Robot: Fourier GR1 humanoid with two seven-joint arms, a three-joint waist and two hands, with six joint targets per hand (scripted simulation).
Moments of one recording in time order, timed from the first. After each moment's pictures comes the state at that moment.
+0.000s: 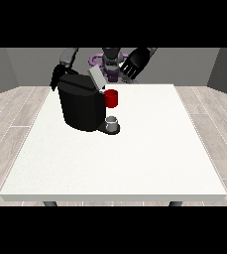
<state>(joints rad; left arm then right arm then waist) -1.04 0.35 0.07 -0.75 -0.71 -0.42 -0.07 -0.31 -0.07 -0.03 -1.22 0.16 -0.16 -0.03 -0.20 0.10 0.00</state>
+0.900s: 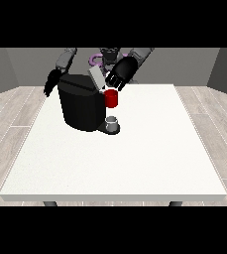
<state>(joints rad) -1.24 0.44 0.12 -0.69 -0.72 -0.43 -0.06 -0.44 -0.08 -0.04 -1.27 0.16 -0.18 0.01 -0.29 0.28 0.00</state>
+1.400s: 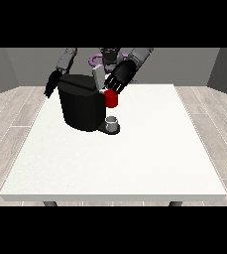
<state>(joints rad) -1.25 0.42 0.12 -0.66 -0.73 -0.43 -0.06 -0.45 -0.07 -0.05 -1.26 0.17 -0.20 0.00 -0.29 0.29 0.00</state>
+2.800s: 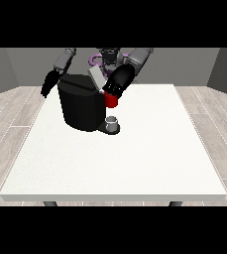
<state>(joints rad) -1.25 0.48 0.08 -0.64 -0.83 -0.32 -0.15 -0.46 -0.09 -0.06 -1.28 0.15 -0.18 0.01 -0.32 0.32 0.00</state>
